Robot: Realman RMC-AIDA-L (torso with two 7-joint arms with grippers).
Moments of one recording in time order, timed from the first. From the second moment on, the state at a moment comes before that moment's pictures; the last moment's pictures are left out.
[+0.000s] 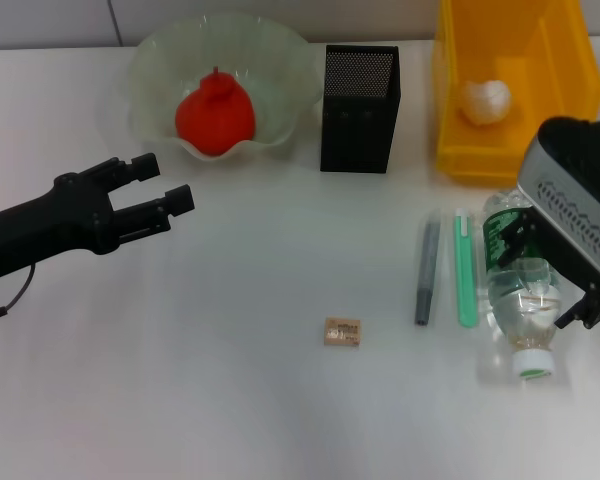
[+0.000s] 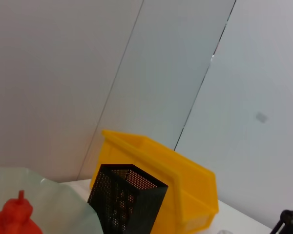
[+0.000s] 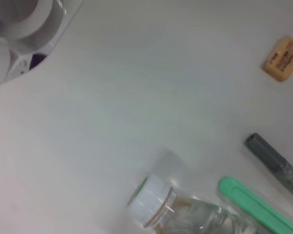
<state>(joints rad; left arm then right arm) -0.41 -1.99 0.76 0.44 1.67 1.57 -1.30 0.72 2.08 -1.41 -1.34 -2.76 -1.83 1.30</state>
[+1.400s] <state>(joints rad) -0.40 -1.99 0.72 0.44 1.67 1.56 -1.30 0.71 2.08 -1.50 -1.27 -2.82 -1.67 1.30</state>
